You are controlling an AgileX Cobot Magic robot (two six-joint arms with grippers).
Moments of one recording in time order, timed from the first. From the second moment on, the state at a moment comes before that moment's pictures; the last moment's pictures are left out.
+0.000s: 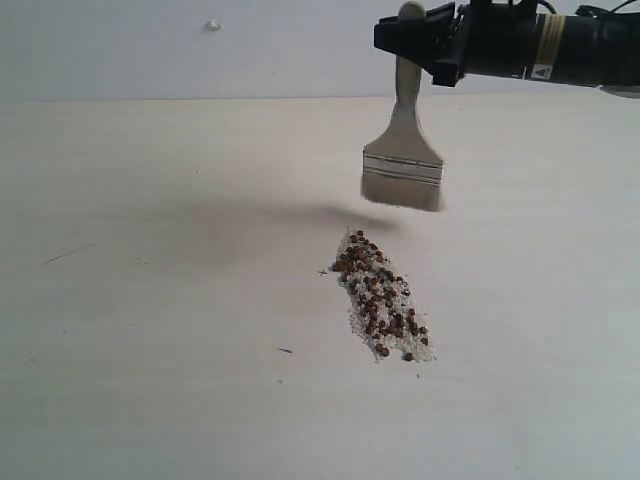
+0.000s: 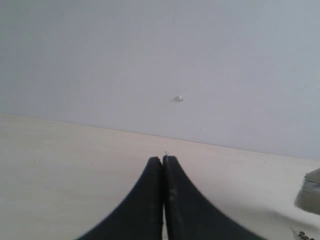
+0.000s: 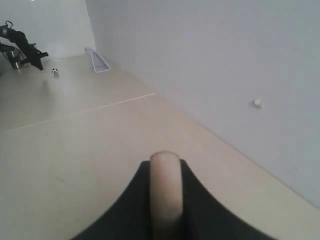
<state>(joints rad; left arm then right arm) 0.09 0.07 0.00 1.58 -0.22 -1.83 0.02 2.15 -1.41 -1.36 -1.20 1.02</state>
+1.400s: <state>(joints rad) 0.09 0.07 0.00 1.58 -0.22 -1.83 0.13 2.39 -1.78 -1.74 -1.22 1.72</state>
